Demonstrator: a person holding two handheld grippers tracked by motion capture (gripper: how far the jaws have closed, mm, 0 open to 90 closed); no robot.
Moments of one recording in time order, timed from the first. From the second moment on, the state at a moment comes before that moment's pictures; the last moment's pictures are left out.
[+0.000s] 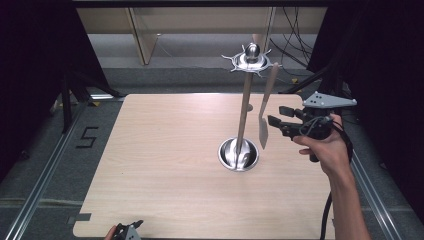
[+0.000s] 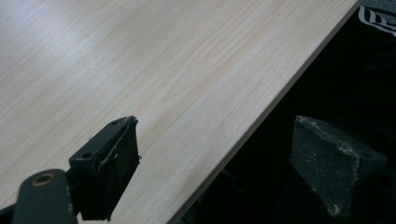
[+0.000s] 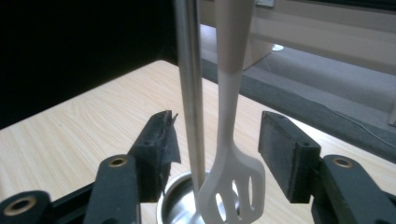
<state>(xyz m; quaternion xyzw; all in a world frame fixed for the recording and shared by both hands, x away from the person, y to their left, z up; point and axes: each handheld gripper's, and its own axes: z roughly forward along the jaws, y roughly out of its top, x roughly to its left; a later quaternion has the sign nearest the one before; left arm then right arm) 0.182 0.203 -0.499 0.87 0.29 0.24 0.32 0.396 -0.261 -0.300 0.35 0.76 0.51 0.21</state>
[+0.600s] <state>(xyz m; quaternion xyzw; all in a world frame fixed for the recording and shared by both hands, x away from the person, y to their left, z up) 0.182 0.203 -0.498 0.87 0.29 0.24 0.32 0.372 -0.275 -0.350 0.37 0.76 0.48 0.22</state>
